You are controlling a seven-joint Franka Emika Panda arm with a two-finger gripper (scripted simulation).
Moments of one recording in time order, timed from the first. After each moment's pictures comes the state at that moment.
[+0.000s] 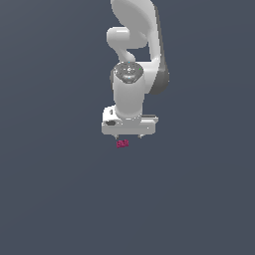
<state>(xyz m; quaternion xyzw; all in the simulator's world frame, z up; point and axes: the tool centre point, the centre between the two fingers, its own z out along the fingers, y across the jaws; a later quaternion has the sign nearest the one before) -0.003 0.004 0.162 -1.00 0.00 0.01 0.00</state>
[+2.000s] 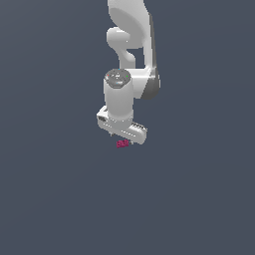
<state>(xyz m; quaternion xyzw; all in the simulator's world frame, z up) -0.011 -0.024 0.137 -0.97 0.23 0.00 0.00</state>
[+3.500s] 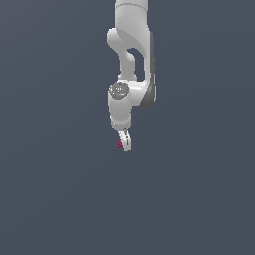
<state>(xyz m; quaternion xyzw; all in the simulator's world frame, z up) -0.057 -0.026 0.068 -0.80 0.59 0.00 0.00</state>
